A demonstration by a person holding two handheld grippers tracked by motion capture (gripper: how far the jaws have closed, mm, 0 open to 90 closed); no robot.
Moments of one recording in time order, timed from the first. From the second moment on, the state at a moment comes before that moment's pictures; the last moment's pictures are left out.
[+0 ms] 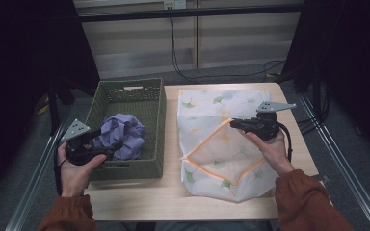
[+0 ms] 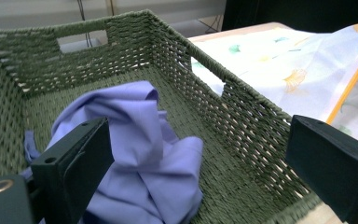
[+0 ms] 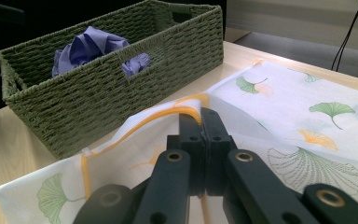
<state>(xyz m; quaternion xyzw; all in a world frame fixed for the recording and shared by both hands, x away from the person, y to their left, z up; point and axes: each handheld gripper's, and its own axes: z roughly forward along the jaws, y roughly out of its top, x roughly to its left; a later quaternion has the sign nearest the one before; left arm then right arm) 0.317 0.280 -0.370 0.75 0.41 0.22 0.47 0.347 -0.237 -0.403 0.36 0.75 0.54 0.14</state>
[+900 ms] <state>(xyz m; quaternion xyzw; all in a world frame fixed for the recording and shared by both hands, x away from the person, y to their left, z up) 0.412 0.294 -0.393 0.78 0.47 0.19 0.37 0.348 -0.236 -0.406 0.36 0.76 0.53 0.12</state>
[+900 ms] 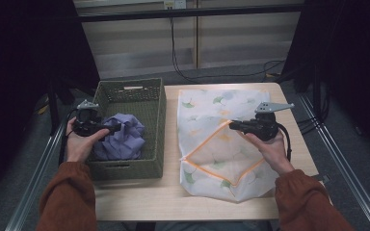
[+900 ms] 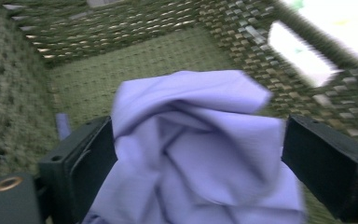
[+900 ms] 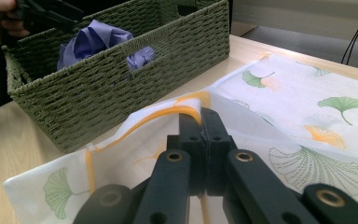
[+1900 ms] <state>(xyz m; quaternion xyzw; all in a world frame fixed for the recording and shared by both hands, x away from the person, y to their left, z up) 0.448 0.283 -0.439 0.85 0.47 0.12 0.21 0.349 -0.233 -0.410 0.35 0.76 0.53 0.11</state>
